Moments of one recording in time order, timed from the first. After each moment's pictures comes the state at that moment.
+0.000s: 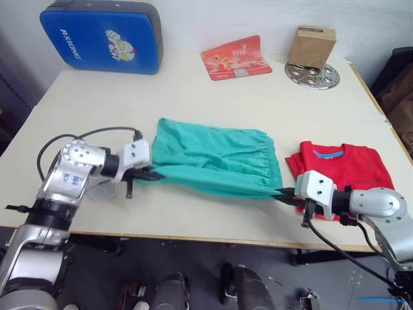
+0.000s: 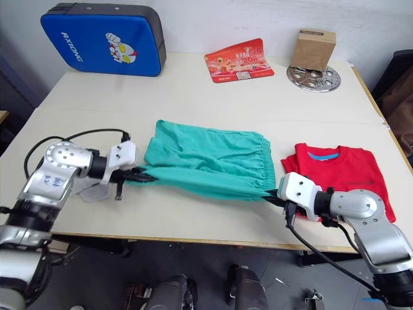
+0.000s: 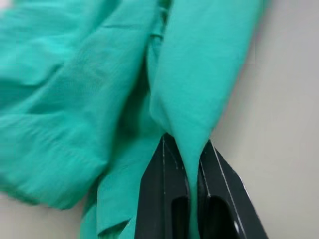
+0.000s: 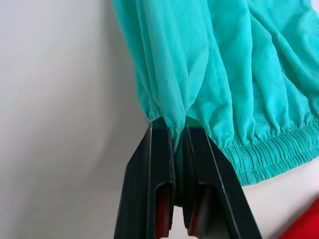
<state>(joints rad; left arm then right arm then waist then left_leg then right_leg) -0.76 0.73 -0.17 0.44 -0.07 0.08 -1.17 -0.15 -0.85 0.00 -0.27 0.21 0.24 0.96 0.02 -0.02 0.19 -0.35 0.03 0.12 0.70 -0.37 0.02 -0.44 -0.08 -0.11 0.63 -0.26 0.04</state>
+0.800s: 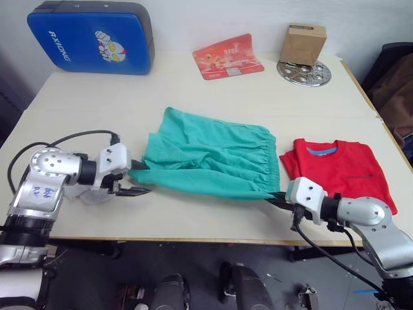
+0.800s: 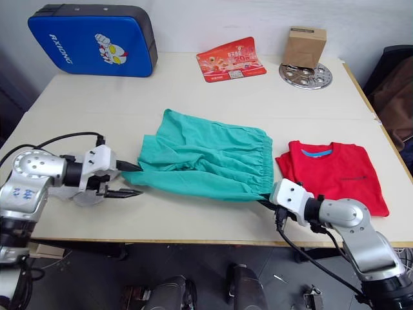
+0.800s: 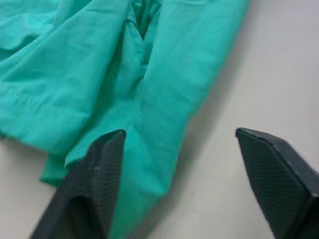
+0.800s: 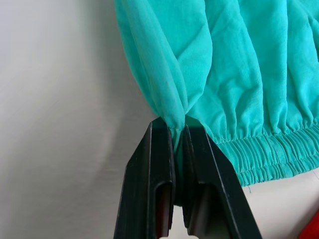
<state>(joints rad) -0.42 0.89 0.04 0.11 -0.23 0.18 -1.26 -0.07 -0.81 0.00 -0.32 0.19 0.24 0.92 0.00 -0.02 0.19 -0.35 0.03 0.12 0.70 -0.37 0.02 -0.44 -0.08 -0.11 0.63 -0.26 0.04</state>
